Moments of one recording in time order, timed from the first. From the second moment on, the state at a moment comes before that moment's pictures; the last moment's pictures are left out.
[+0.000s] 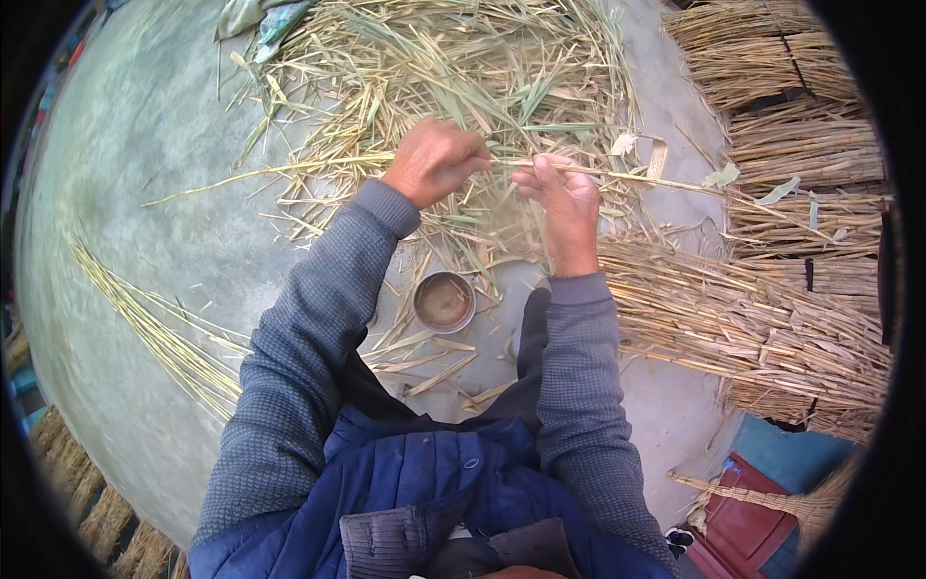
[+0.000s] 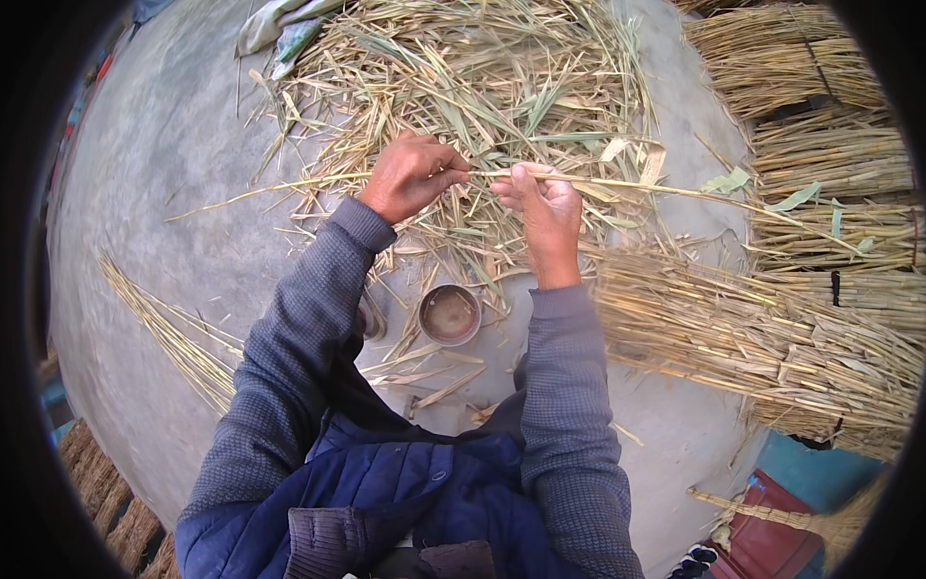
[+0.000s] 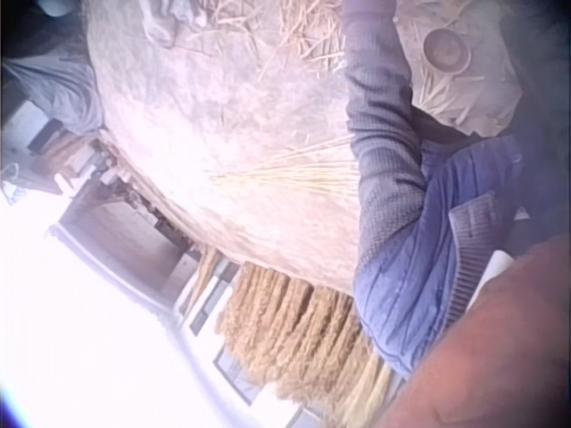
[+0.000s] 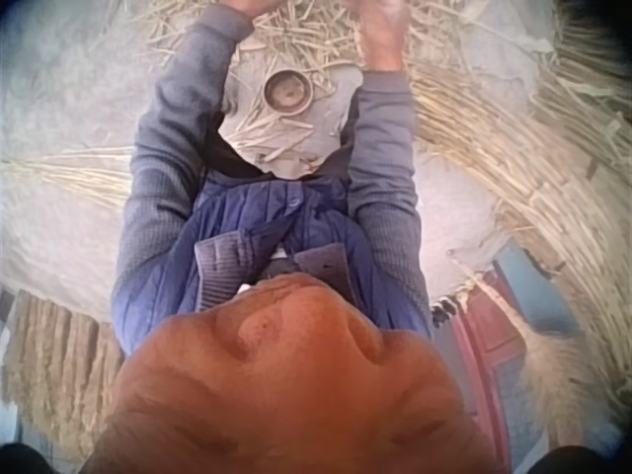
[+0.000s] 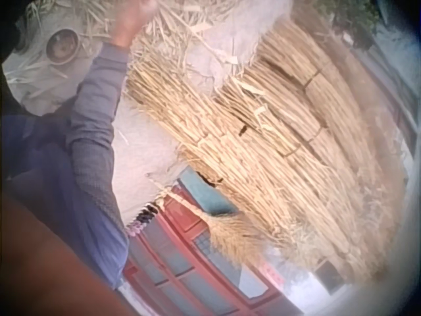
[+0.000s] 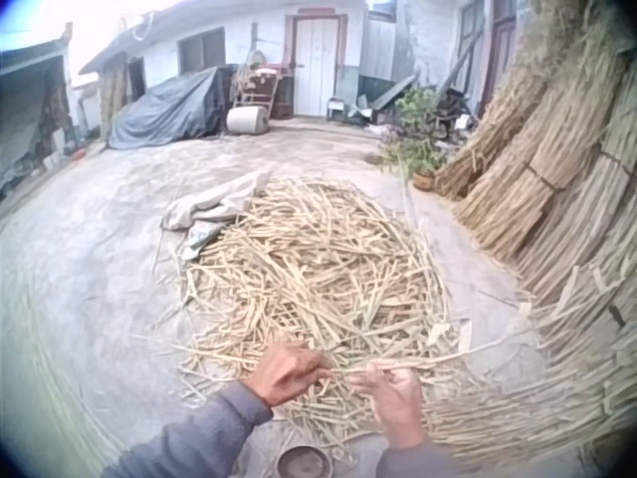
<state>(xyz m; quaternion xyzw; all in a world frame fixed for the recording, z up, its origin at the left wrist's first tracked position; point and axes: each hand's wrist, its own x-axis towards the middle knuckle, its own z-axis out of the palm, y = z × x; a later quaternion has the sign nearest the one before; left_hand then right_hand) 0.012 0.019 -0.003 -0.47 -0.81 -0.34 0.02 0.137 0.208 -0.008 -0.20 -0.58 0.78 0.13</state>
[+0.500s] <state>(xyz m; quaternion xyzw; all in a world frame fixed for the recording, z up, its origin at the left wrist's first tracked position) -0.016 -0.035 -0.004 -0.38 -0.84 -0.32 -0.19 0.146 0.231 -0.004 -0.31 -0.53 0.78 0.13</state>
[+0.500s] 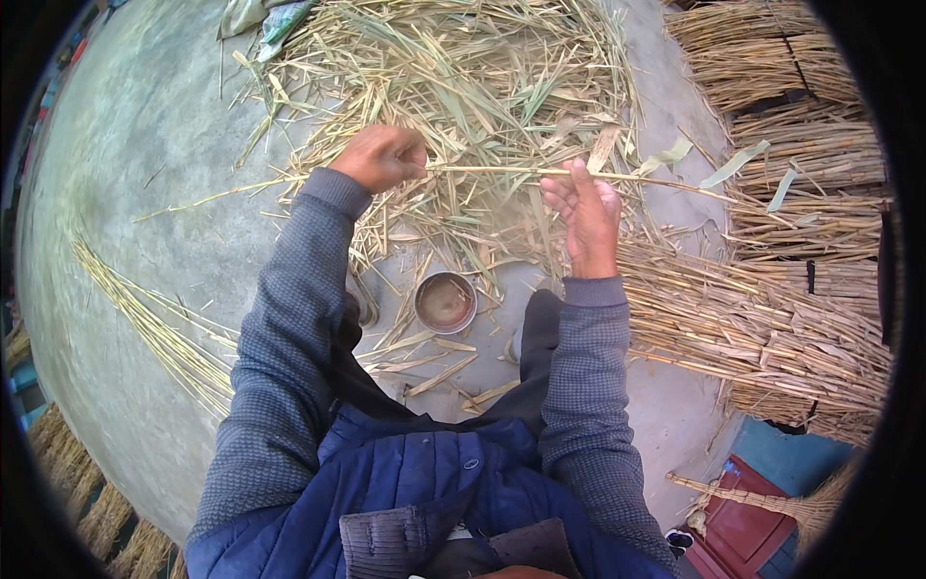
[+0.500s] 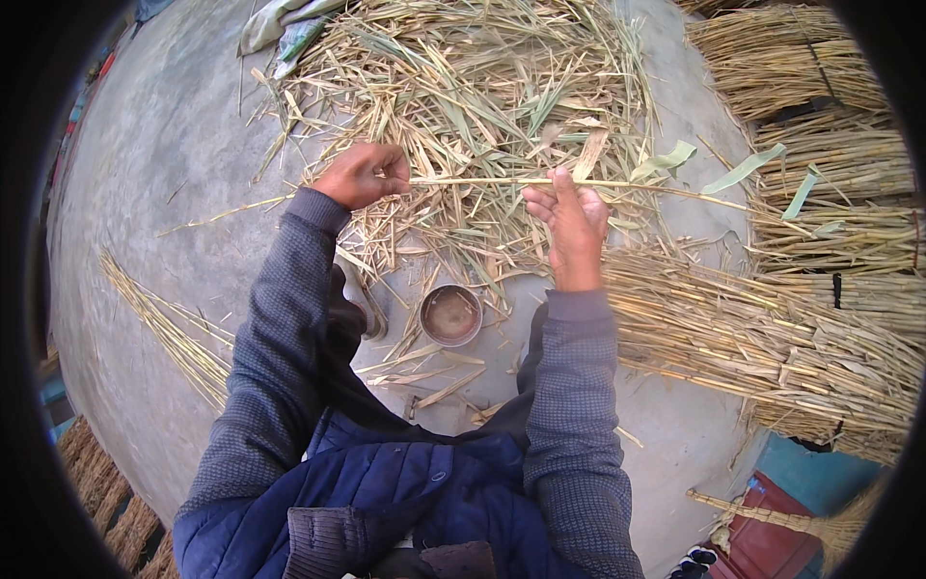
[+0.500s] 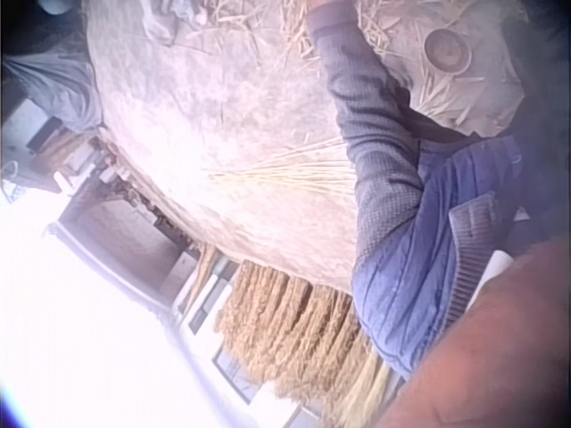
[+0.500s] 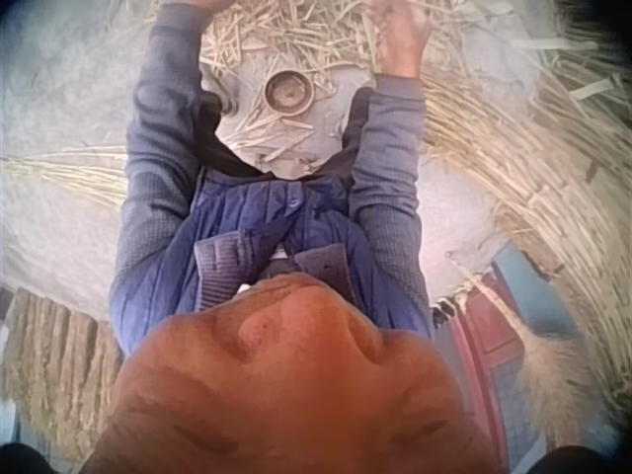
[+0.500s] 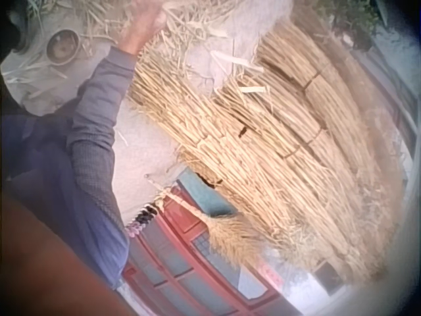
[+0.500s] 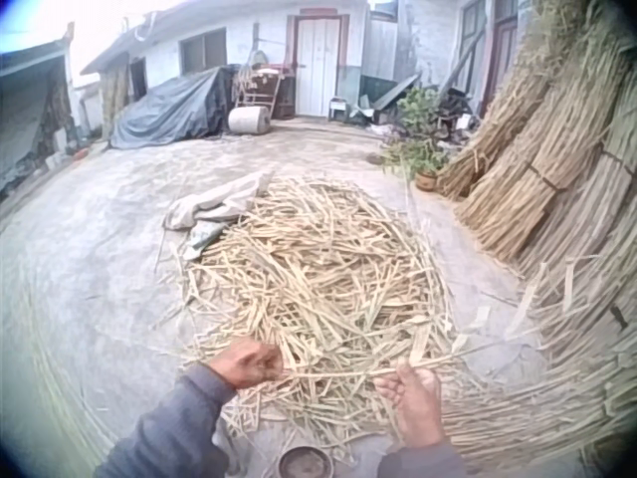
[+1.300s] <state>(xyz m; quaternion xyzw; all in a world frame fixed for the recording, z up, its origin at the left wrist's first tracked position) 0.008 0.004 -0.031 -0.34 -0.77 -0.50 -0.18 0.143 0.214 -0.003 -0.25 -0.53 0.80 0.15</state>
